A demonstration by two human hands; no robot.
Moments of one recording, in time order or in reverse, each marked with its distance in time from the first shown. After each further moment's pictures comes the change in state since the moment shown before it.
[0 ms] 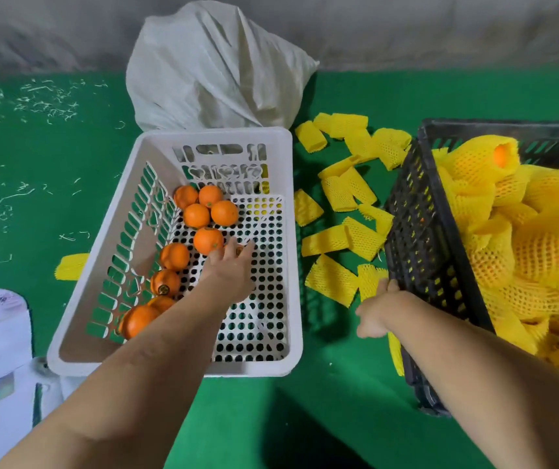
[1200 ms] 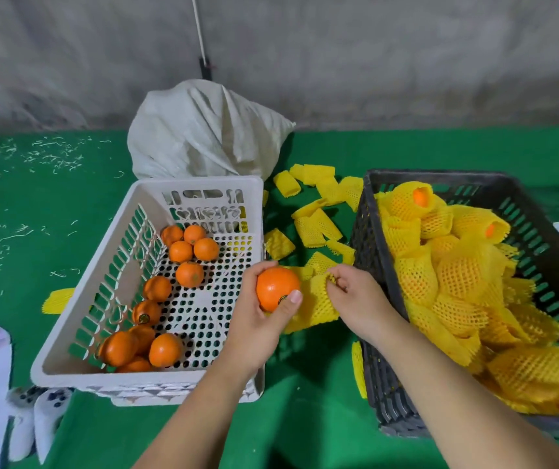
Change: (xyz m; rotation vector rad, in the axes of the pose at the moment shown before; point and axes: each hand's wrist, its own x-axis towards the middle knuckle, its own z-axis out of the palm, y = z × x) left_hand -0.149 0.119 -0.016 -1.511 0.434 0.434; right_hand -0.082 0.047 0.007 1.308 0.910 -0.504
